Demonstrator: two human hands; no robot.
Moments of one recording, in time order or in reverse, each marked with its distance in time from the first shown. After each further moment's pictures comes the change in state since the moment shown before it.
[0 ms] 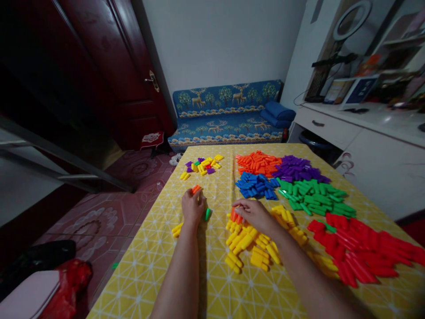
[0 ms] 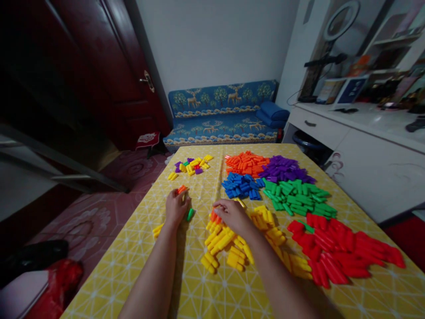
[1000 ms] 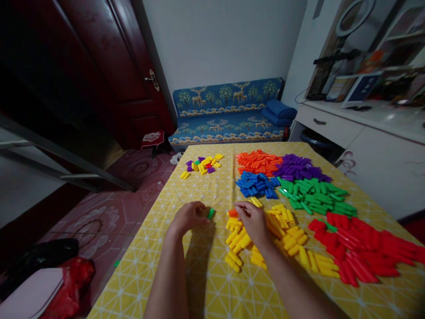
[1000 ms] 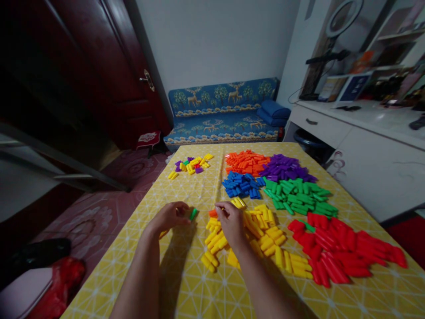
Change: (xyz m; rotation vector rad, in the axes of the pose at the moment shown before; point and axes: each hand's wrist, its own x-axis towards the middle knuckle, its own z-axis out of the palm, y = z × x) left_hand -0.012 -0.004 -0.058 -0.343 -0.570 0.051; right_hand -0.016 0.020 0.030 -0.010 0.377 -0.144
